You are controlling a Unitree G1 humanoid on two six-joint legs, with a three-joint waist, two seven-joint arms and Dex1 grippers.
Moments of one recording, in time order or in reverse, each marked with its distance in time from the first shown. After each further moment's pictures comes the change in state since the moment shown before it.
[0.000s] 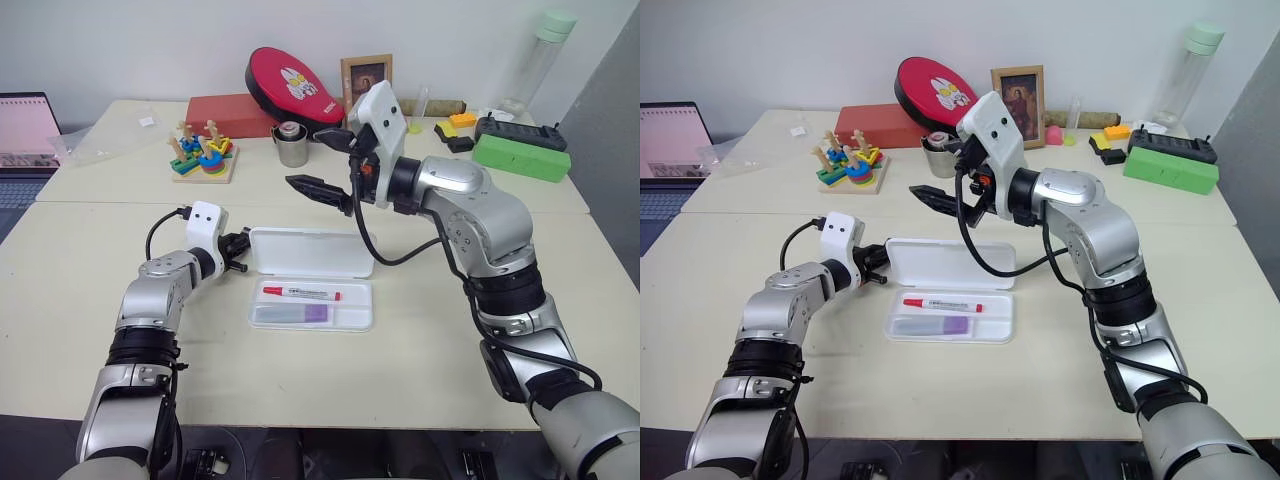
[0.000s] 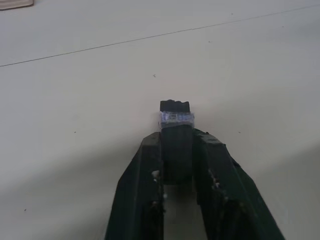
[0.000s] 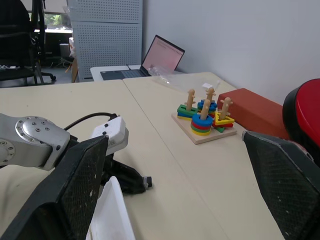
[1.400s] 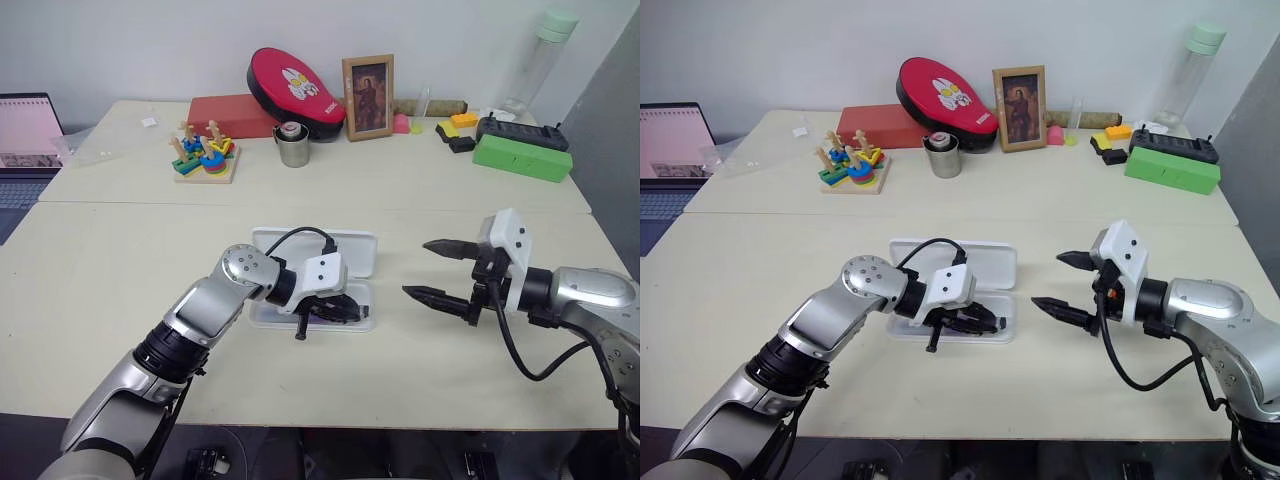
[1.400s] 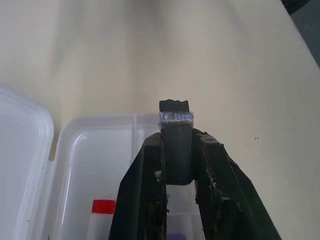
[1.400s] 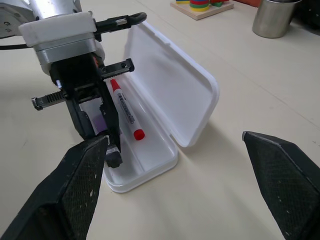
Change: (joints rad) left arm -0.046 0.091 -0.553 -0.490 0.040 -0.071 -0.691; right arm 0.710 -0.520 -0.276 -0.581 0.332 0.176 0.059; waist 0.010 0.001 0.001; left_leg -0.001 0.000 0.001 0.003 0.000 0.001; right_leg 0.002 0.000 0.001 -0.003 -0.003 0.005
